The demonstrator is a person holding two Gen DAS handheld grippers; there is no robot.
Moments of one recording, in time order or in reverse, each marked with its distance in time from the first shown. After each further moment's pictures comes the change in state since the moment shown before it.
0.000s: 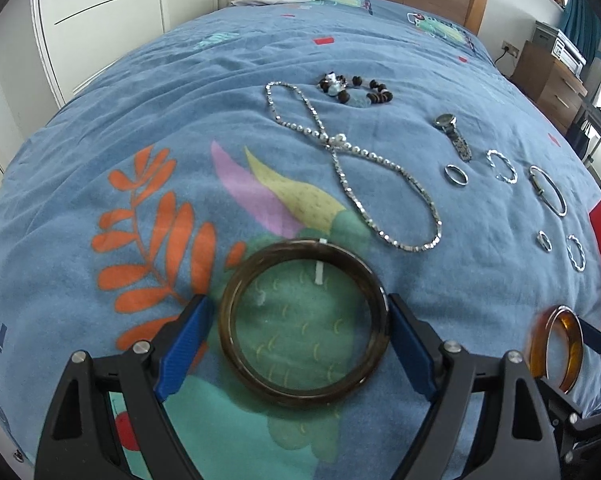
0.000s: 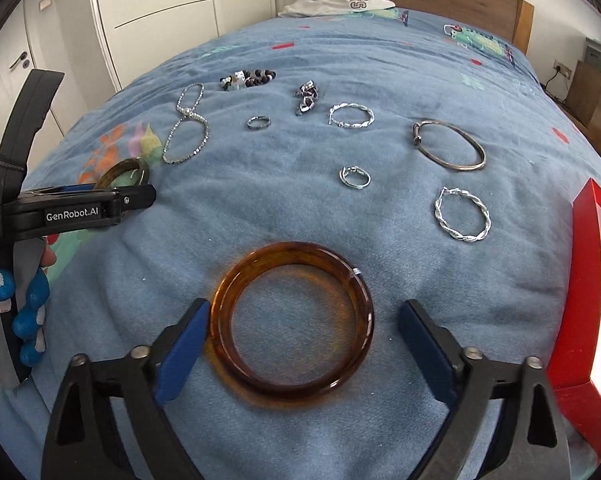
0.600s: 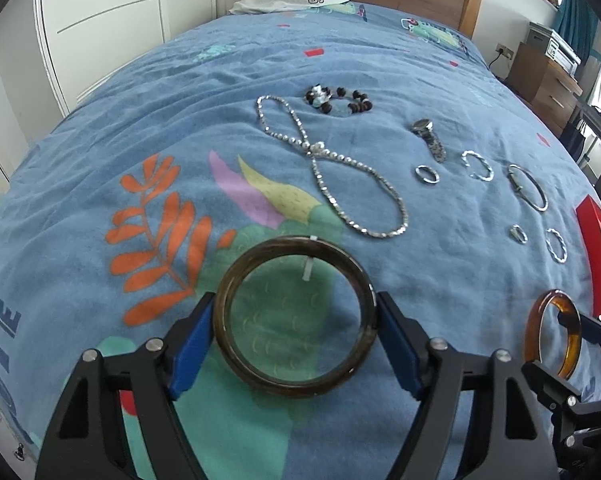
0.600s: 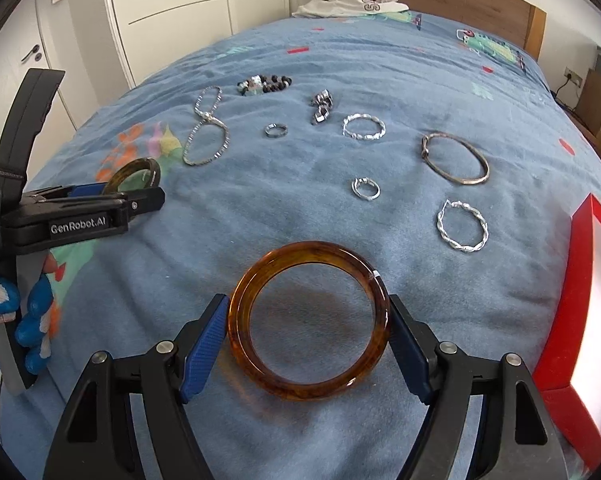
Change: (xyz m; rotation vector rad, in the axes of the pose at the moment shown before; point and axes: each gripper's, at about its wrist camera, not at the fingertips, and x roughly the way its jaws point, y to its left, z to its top) left arm -0.028 -0.012 -0.007 0.012 -0.024 0.001; right arm -0.019 0.004 0.007 -0.031 -0.016 0.031
